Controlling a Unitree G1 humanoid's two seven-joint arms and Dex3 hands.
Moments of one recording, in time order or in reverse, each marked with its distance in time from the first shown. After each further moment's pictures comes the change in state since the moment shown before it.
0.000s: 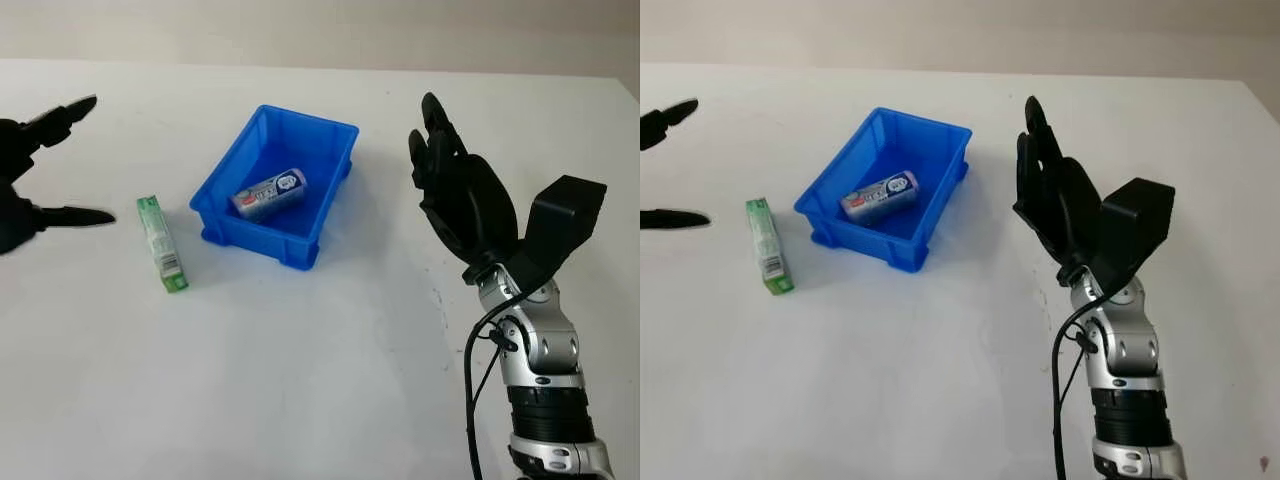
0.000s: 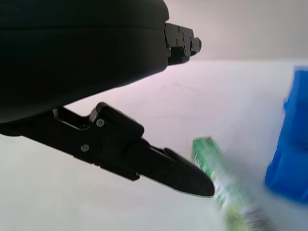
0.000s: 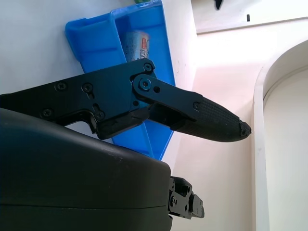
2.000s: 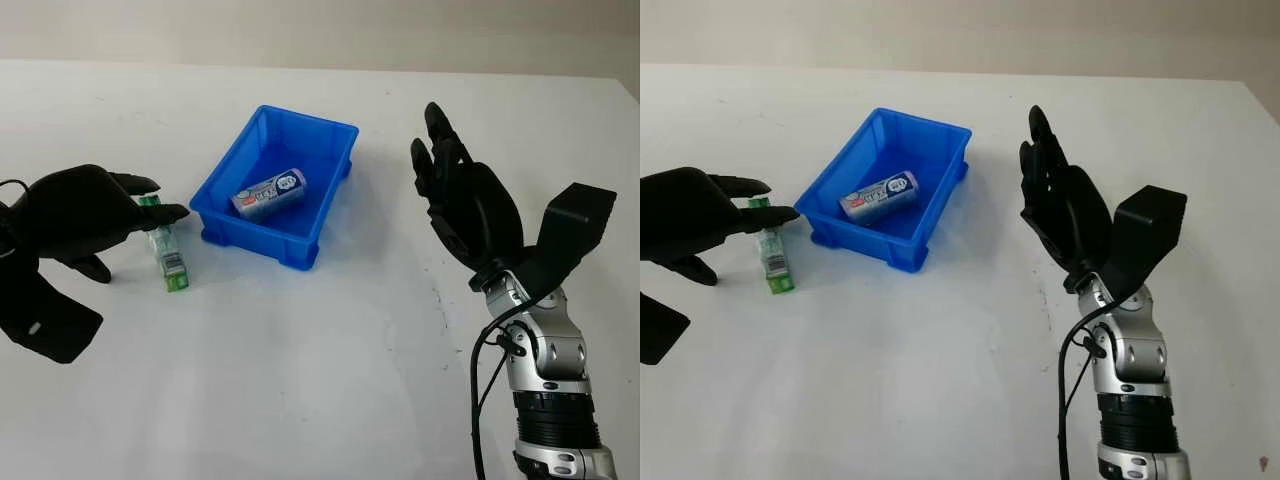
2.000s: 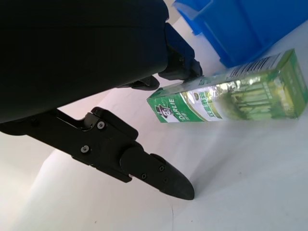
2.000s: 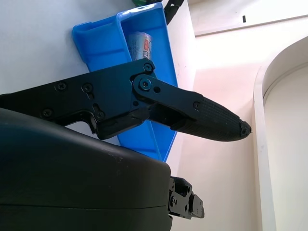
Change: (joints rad) left arm -0.362 0.001 -0.508 0.373 0.718 -0.533 0.525; right arm 0.025 -0.008 -0.030 0.002 0.035 0.007 0.033
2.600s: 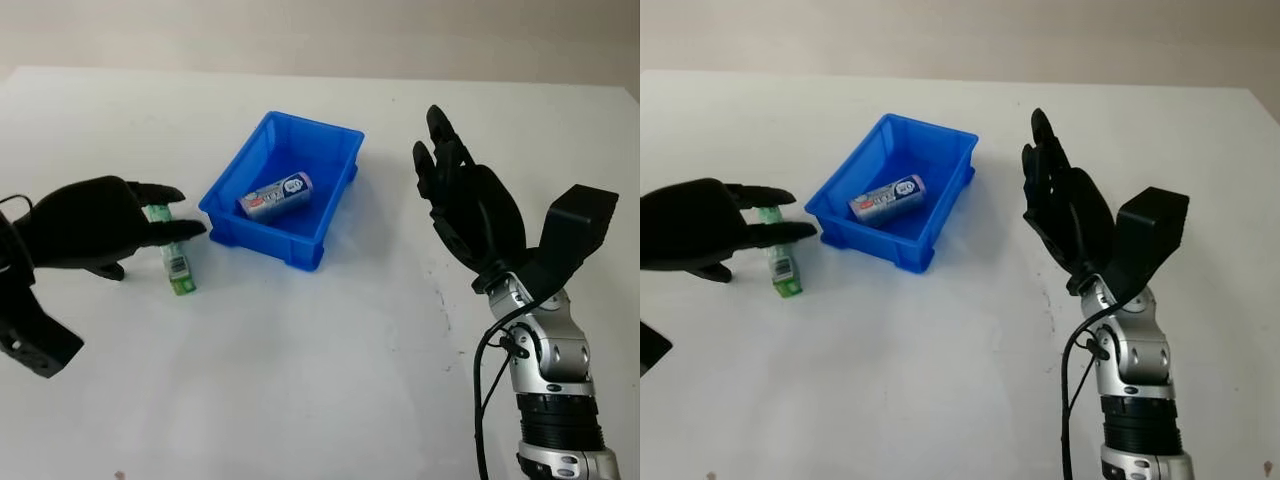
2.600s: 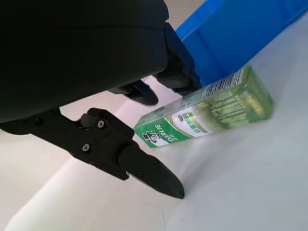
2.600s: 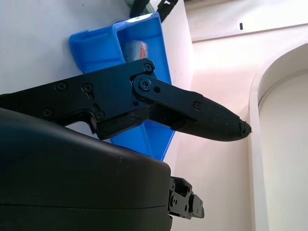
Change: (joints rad) left arm -0.144 -0.013 -0.237 0.227 0.301 -0.104 0.642; right arm 0.010 -0.010 -0.001 -0.004 0.007 0.005 0.000
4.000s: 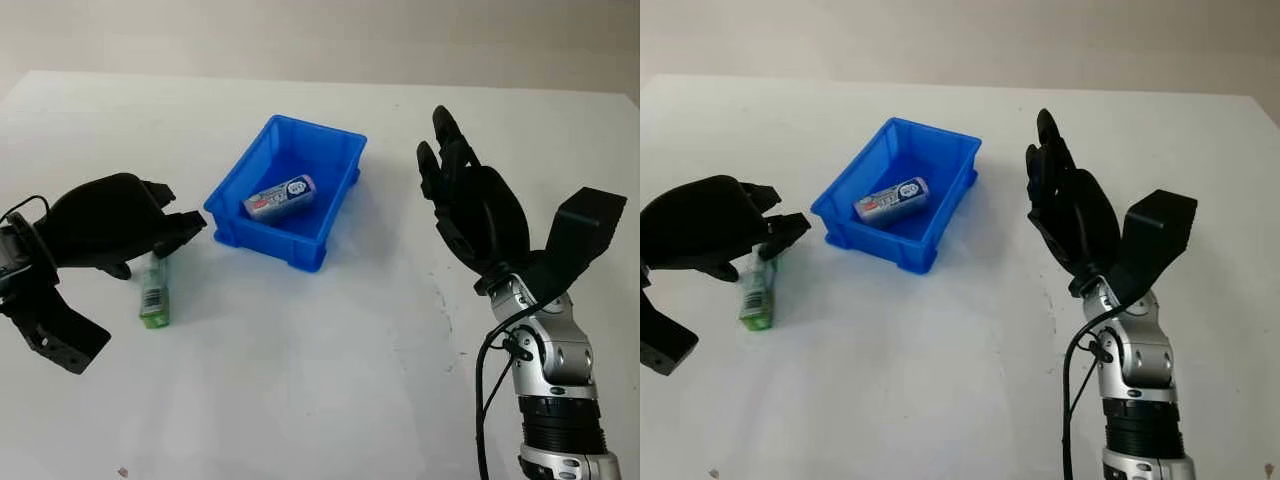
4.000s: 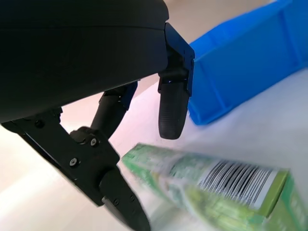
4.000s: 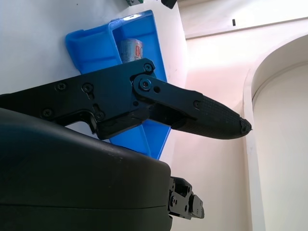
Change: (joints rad) left arm 0.106 -0.026 0.102 -0.131 -0.321 -0.027 -0.248; right arm 0.010 0.000 -0.013 -0.009 0.029 0.000 -0.009
